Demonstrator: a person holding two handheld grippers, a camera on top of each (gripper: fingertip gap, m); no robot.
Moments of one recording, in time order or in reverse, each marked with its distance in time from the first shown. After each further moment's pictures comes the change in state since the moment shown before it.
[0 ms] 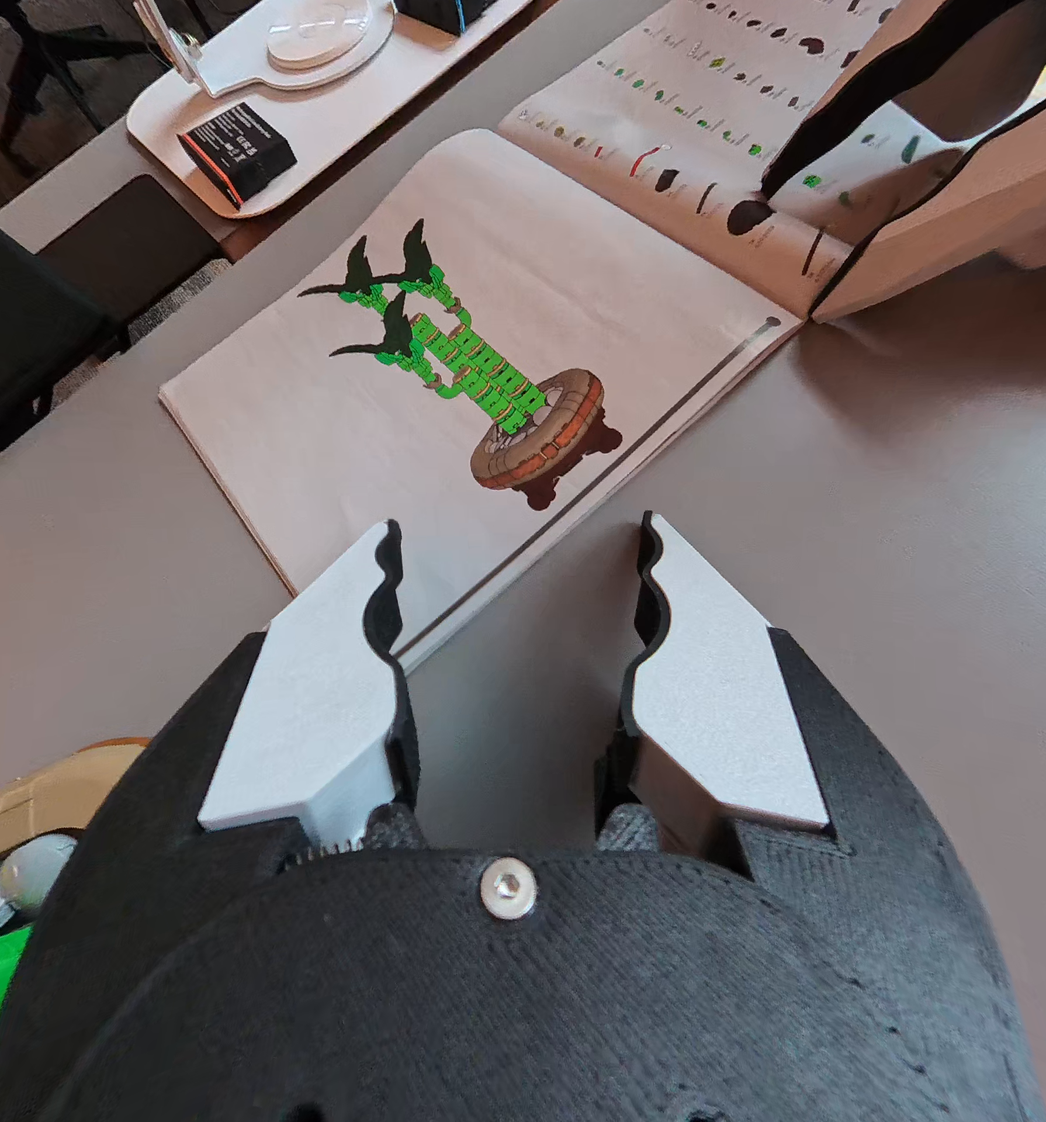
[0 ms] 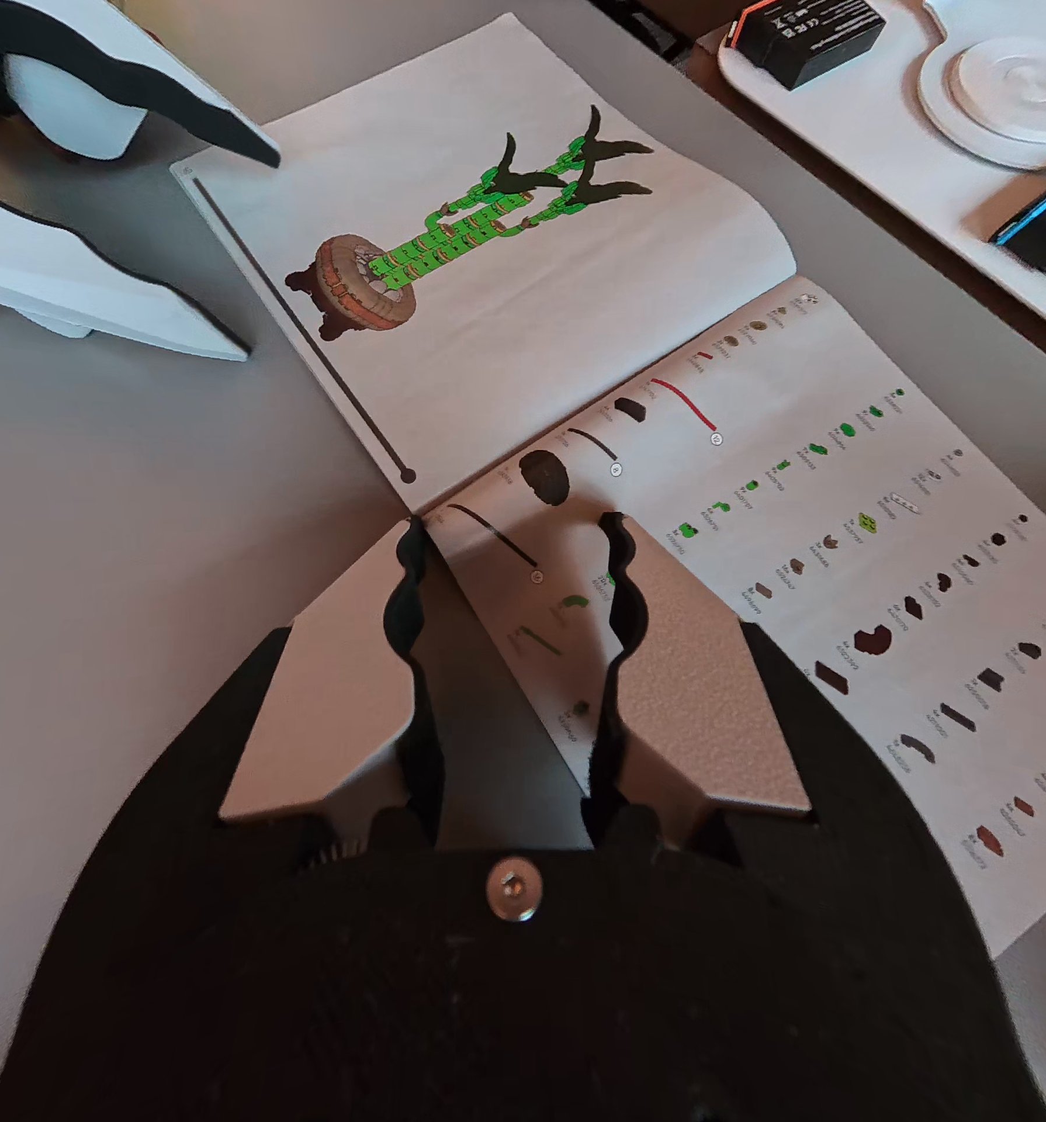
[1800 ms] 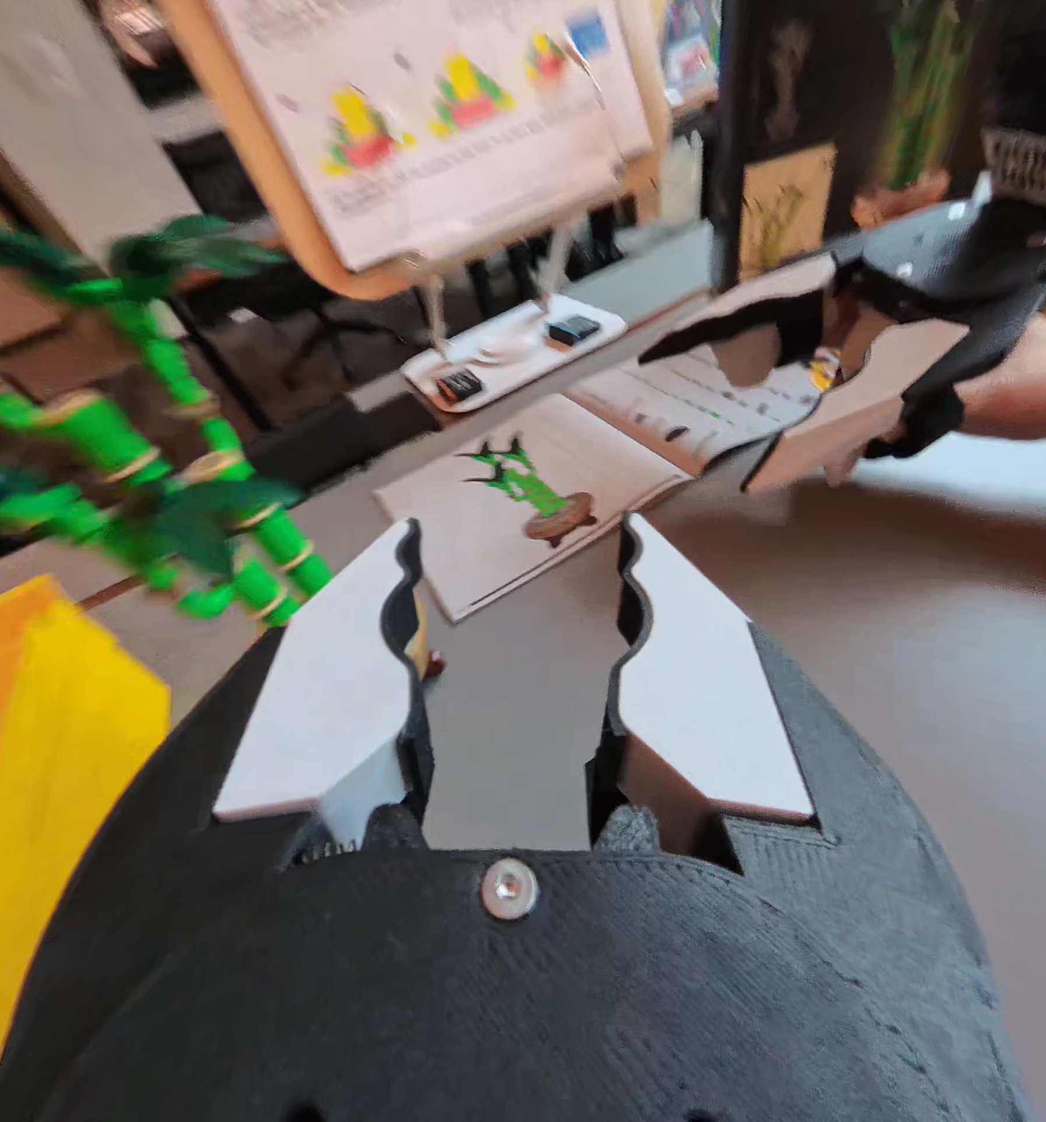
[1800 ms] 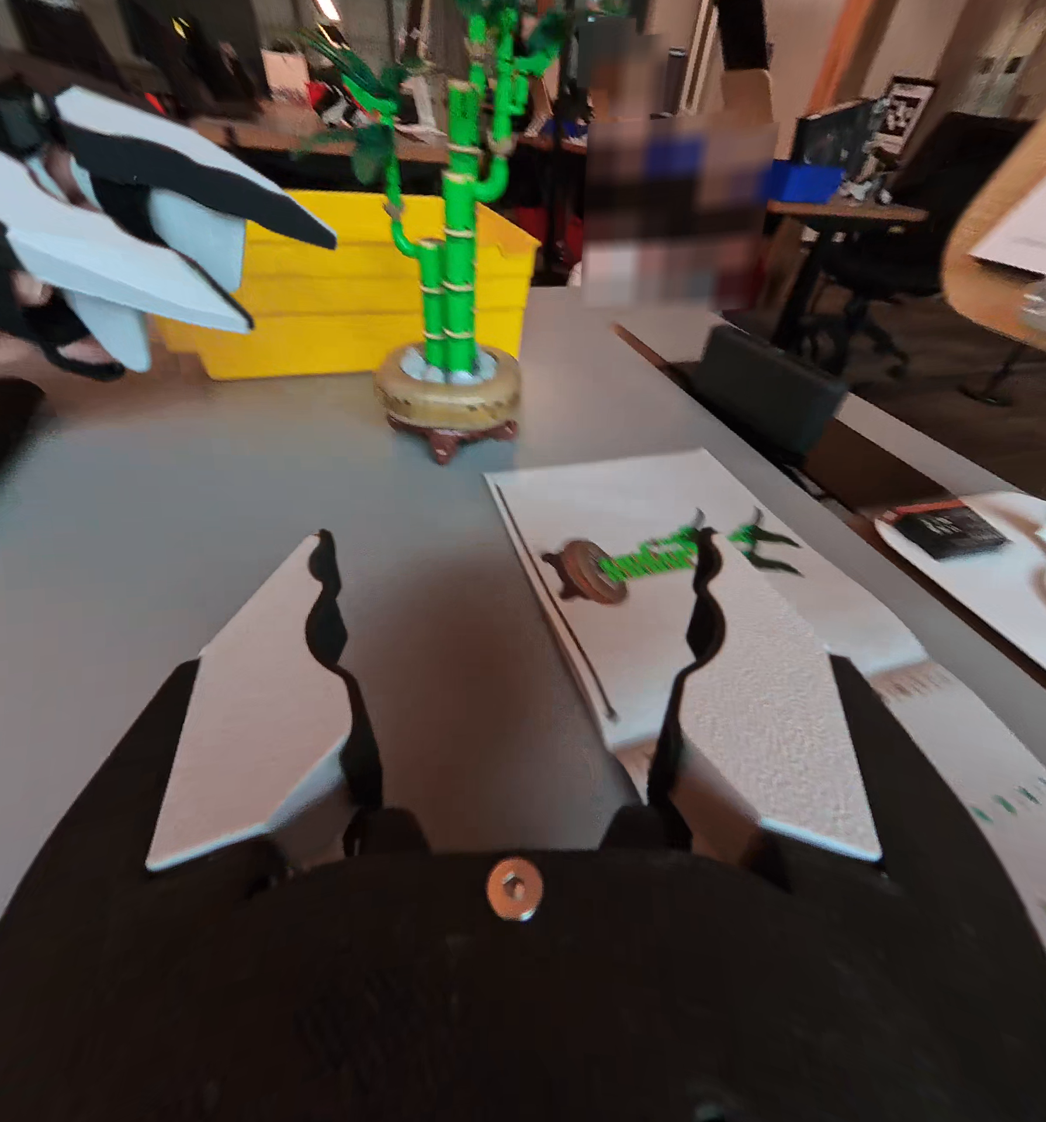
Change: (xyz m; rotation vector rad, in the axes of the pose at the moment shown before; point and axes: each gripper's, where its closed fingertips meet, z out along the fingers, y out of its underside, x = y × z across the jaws) left arm 0.005 -0.033 -0.156 0.364 -0.211 -0.047; right arm -0.095 -0.091 -0.026 0.523 -0.287 -0.218
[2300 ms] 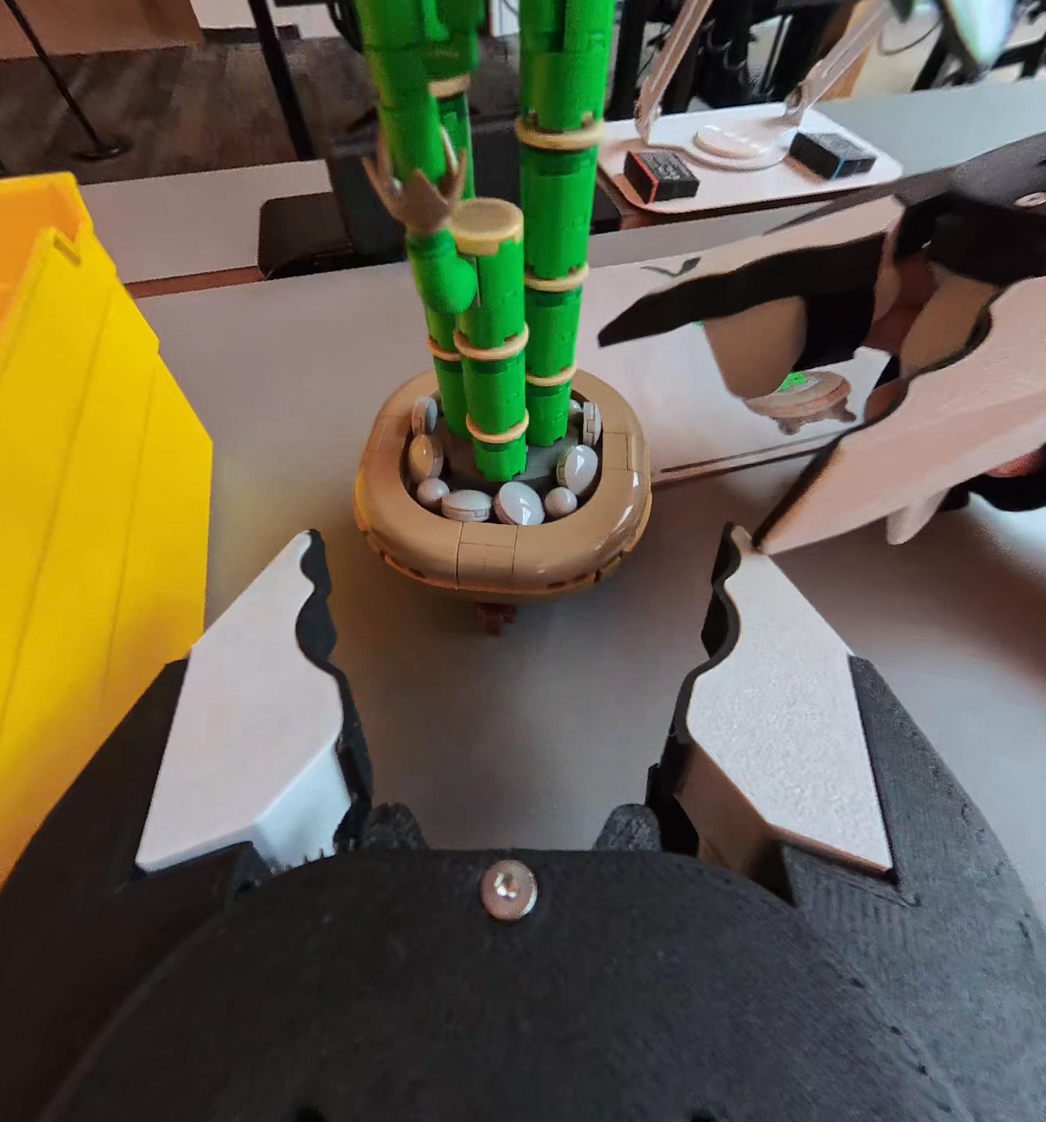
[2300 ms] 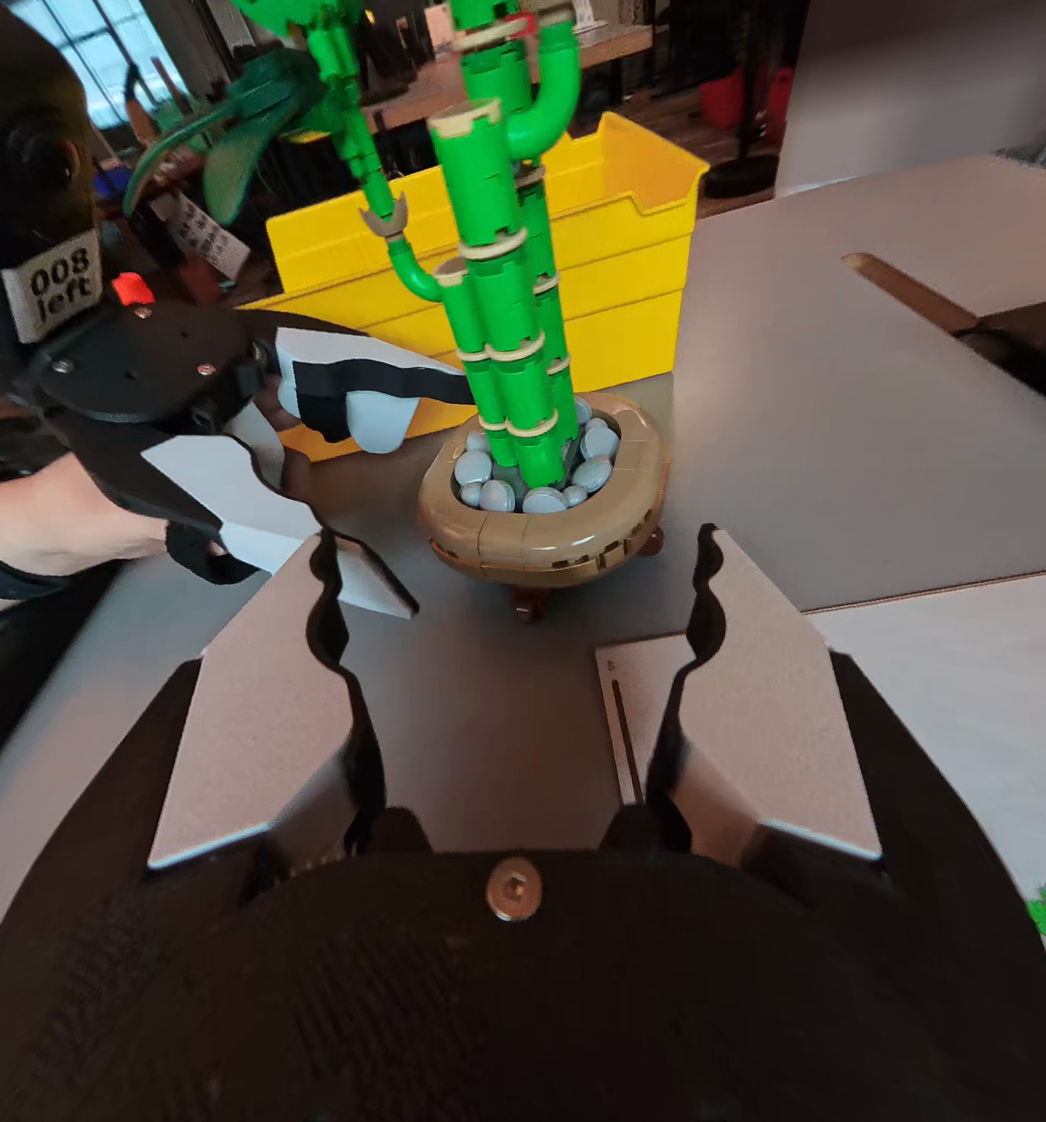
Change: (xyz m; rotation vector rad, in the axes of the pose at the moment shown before) left arm -0.093 0.108 0.022 -0.212 -0.174 -0.302; right arm -0.040 -0.006 0.163 -0.114 -0.307 0.237
